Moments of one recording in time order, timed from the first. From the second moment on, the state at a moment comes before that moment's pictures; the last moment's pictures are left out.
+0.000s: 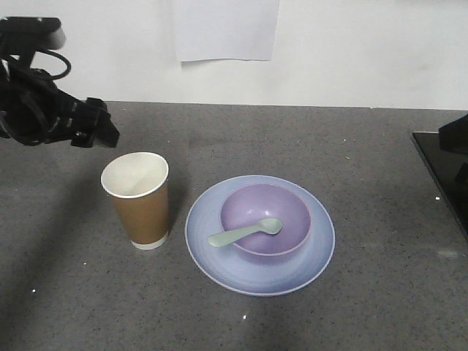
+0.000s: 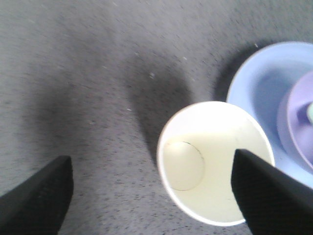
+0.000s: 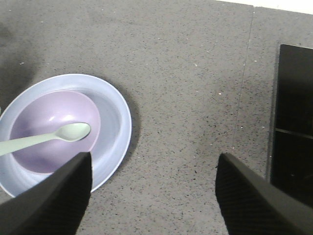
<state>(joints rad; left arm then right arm) -0.21 1.46 -1.45 -0.15 1.03 0.02 0.09 1.02 -1.27 0.14 1.09 -0.09</state>
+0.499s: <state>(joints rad) -0.21 1.17 -1.30 0.06 0.92 -0.18 0.09 0.89 -1.06 0.00 0.97 0.01</state>
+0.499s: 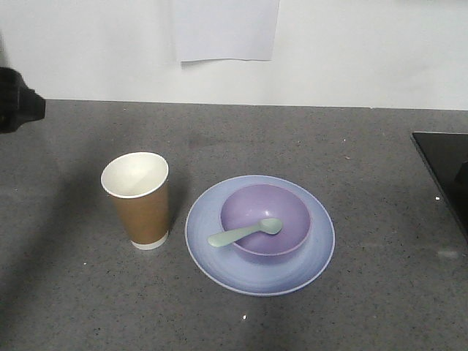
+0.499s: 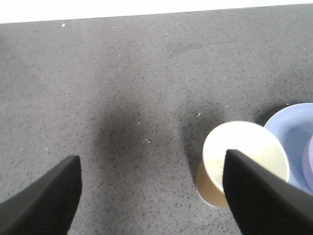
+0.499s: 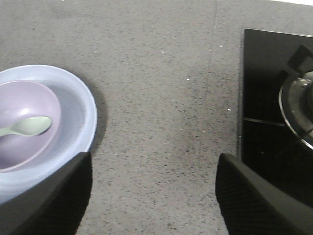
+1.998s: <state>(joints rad) -0.21 0.51 -0.70 0.29 0.64 -0.32 0.09 0.52 -0.65 -0.09 0.71 0.05</state>
